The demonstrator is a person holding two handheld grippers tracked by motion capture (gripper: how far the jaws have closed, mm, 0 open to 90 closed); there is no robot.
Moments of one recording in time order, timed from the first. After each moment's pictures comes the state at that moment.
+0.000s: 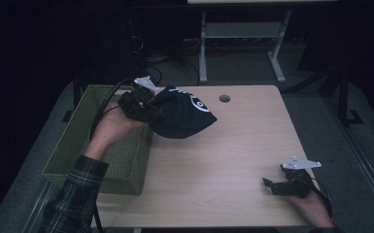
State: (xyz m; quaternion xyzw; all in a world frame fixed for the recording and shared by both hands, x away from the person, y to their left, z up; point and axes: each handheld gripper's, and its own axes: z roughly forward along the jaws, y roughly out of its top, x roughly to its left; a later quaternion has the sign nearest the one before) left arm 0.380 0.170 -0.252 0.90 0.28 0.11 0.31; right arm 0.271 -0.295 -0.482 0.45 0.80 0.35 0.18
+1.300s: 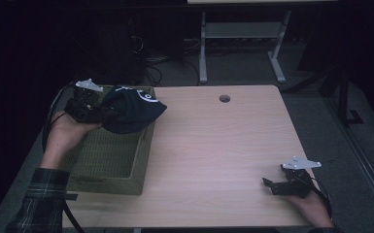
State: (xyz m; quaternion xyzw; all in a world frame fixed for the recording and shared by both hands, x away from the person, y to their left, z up) left arm 0.371 0.290 -0.260 0.85 0.41 0.17 0.30; right arm 0.271 -0.295 -0.482 0.45 0.80 0.35 0.18
